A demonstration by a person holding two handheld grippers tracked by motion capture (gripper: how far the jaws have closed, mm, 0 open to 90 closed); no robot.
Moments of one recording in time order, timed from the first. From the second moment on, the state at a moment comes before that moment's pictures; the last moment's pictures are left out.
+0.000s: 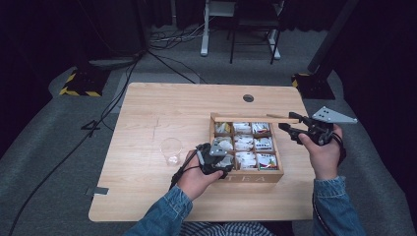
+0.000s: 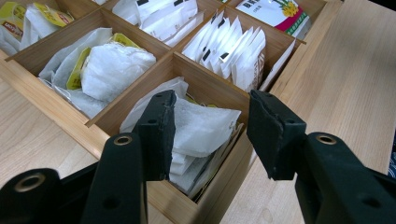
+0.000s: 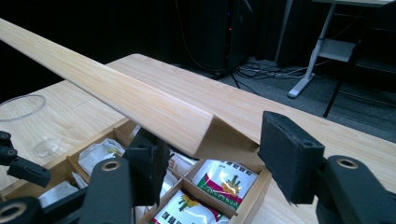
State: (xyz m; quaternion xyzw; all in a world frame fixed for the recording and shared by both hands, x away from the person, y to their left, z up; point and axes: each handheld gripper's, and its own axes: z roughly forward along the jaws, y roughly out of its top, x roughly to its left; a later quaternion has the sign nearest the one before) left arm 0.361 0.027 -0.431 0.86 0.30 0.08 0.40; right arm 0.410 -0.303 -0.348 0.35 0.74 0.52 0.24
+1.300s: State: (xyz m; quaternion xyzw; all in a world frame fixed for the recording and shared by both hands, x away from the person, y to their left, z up) left arm 0.367 0.034 -0.422 0.86 0.27 0.09 0.42; right arm 0.412 -0.304 -0.352 0.35 0.74 0.52 0.24
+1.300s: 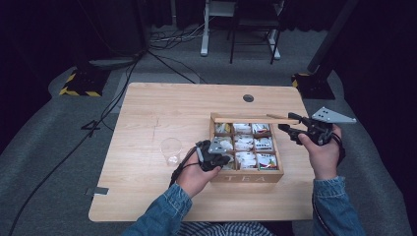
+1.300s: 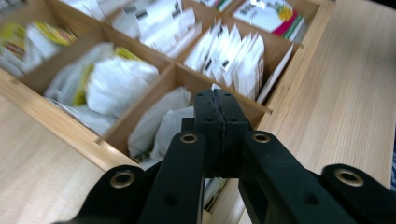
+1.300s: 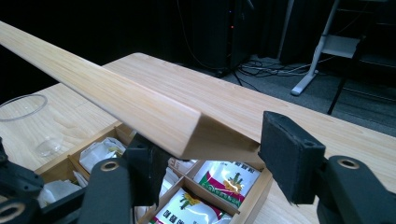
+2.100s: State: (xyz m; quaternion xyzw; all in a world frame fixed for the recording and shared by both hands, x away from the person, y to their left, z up) left arm 0.362 0.056 -0.394 0.84 0.28 0.12 0.45; right arm 0.412 -0.304 -0.352 0.35 0.74 0.52 0.24
